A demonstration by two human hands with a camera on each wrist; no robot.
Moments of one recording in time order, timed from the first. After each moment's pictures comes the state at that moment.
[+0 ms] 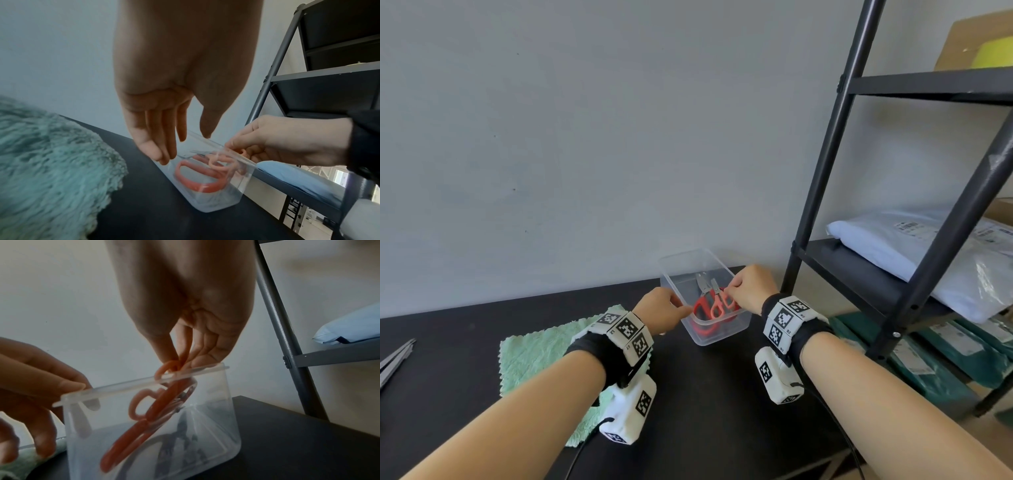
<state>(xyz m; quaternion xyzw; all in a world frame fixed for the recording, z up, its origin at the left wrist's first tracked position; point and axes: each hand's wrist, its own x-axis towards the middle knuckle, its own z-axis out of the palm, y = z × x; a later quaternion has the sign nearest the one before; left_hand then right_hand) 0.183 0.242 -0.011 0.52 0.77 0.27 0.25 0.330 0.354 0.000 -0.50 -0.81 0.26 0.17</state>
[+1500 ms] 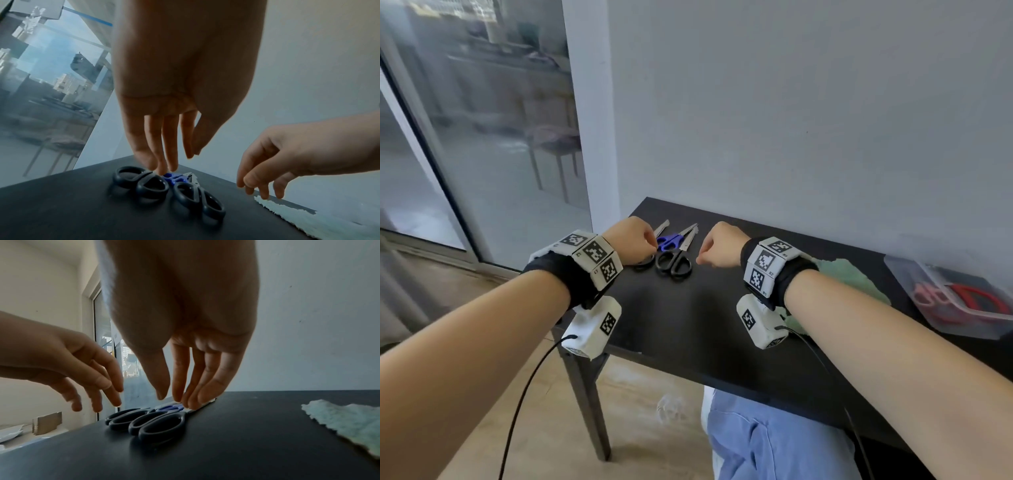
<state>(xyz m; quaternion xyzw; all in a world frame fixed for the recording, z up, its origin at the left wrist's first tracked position) -0.058 -0.118 -0.011 0.32 0.90 0.26 0.12 0.032 0.044 -0.002 -0.20 -0.96 0.21 -0.06</state>
